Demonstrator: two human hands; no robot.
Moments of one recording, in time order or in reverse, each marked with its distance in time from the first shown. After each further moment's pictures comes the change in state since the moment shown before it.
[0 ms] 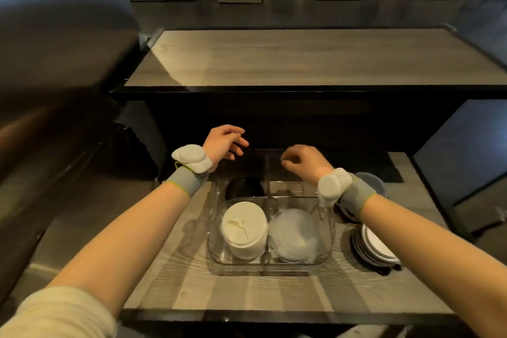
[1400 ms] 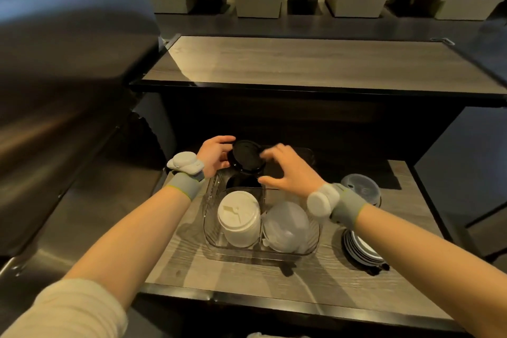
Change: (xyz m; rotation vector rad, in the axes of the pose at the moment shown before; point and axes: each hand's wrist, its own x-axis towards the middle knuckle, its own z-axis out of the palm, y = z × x) left_hand -0.027 -0.026 0.003 -0.336 0.112 -0.168; right_hand -0.045 -0.021 0.004 0.006 0.003 -0.408
